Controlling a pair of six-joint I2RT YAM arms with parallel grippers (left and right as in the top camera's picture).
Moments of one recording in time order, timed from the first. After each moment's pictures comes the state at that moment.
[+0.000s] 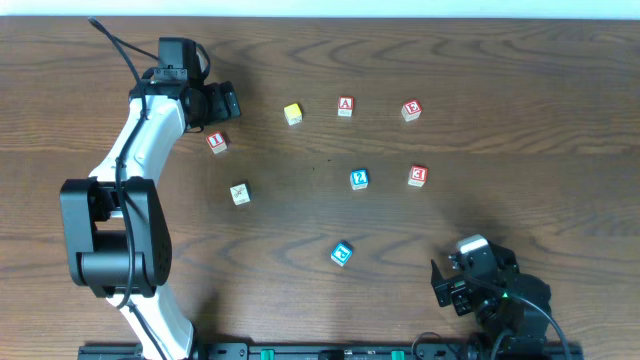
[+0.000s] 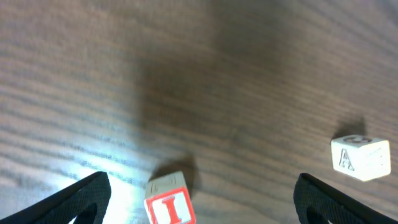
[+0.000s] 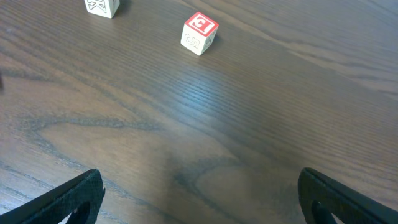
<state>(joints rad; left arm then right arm) -0.02 1.96 1.46 -0.62 0.09 -0.32 -0.03 0.01 0.19 -0.81 -0.18 -0.38</state>
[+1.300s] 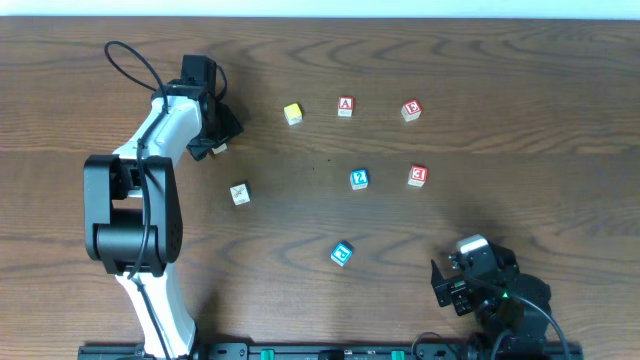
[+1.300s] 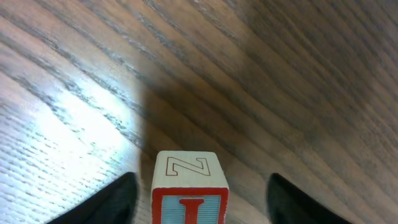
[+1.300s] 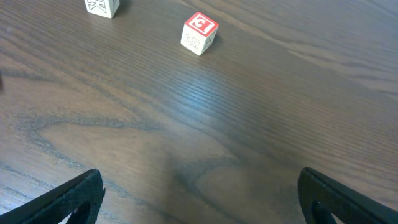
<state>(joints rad) -0.05 2.08 1.46 -0.70 0.00 -0.67 -0.03 0.01 0.19 -0.81 -0.18 -0.38</state>
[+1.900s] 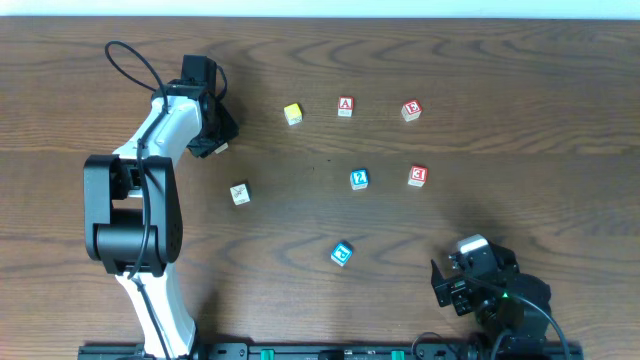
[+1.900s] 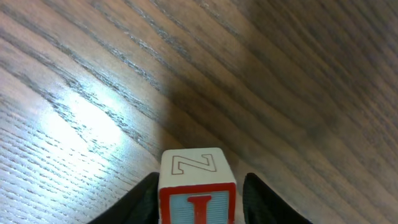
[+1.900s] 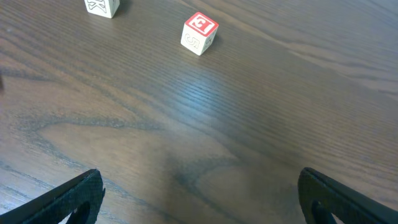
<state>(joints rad) -0.05 2.08 1.46 -0.71 0.00 -0.67 -0.03 0.01 0.19 -0.81 -0.18 -0.38</state>
